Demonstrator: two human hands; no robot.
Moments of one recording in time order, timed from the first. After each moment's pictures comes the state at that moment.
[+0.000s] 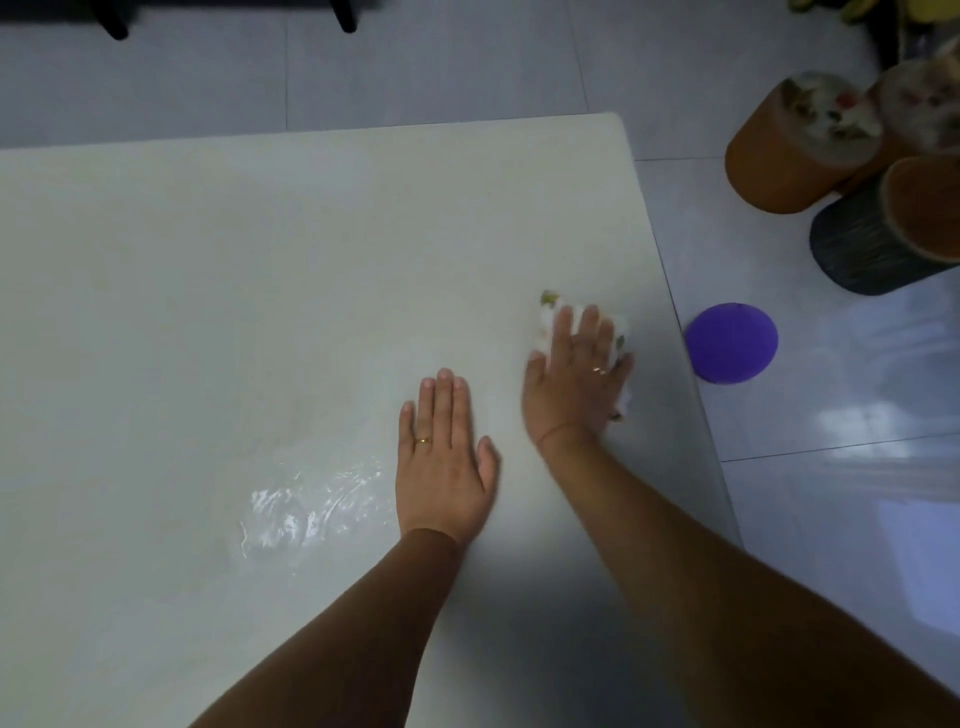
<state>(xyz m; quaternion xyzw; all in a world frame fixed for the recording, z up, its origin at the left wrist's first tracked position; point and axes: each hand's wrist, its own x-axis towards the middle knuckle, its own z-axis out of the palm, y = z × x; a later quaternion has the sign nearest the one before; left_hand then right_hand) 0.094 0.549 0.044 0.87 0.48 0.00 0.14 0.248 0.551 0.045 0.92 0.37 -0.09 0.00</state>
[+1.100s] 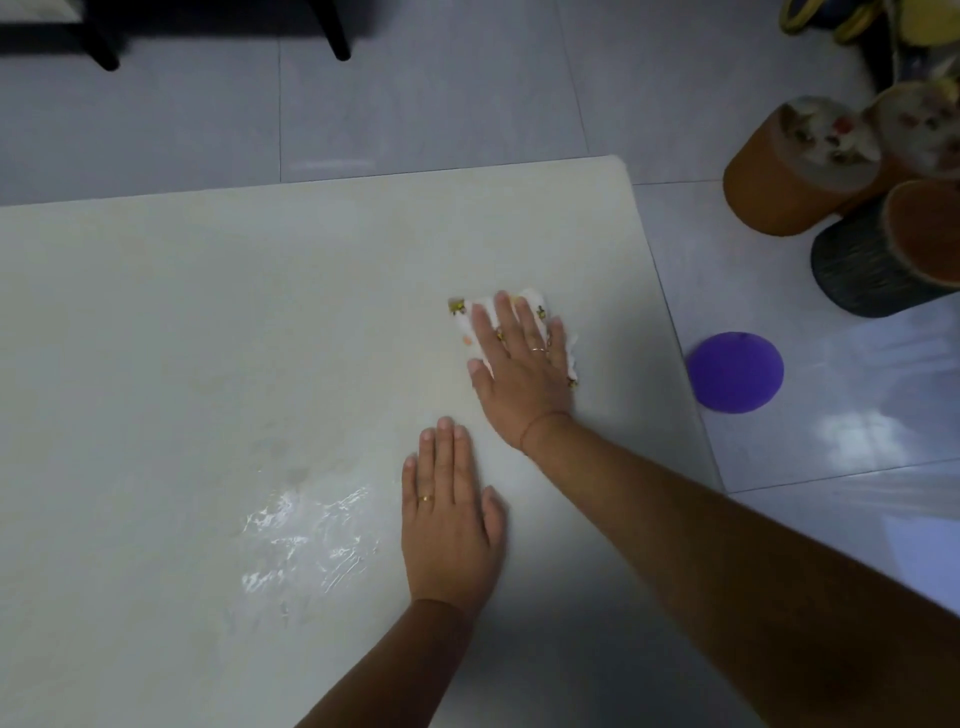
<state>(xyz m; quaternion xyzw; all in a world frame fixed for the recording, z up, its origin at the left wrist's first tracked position) 0.108 0.563 0.058 0.85 0.49 0.04 0.20 0.264 0.629 0.045 0.83 0.55 -0.10 0.00</state>
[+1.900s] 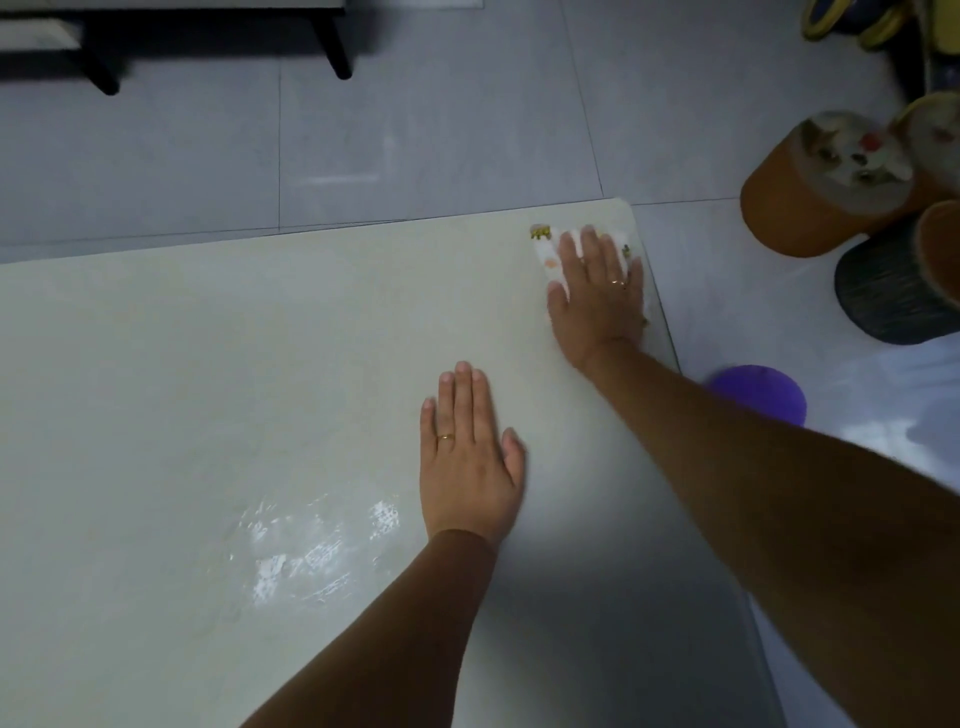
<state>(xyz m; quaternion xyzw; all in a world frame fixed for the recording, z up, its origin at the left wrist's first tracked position) 0.200 0.655 0.041 0.85 0.50 0.03 0.14 0.401 0.715 0.046 0.88 0.46 -0.06 -0.01</state>
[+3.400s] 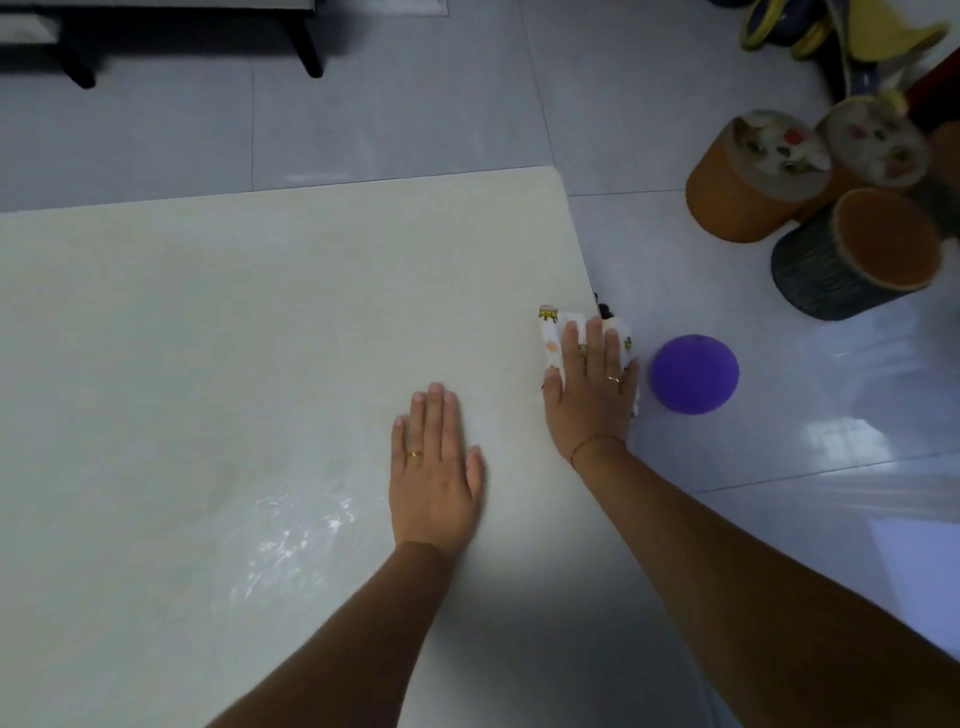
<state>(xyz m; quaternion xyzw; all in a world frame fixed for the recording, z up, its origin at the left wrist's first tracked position) 0.170 0.561 0.051 0.87 0.47 0.03 0.17 0.359 0.536 0.048 0.90 0.42 -0.09 0.02</state>
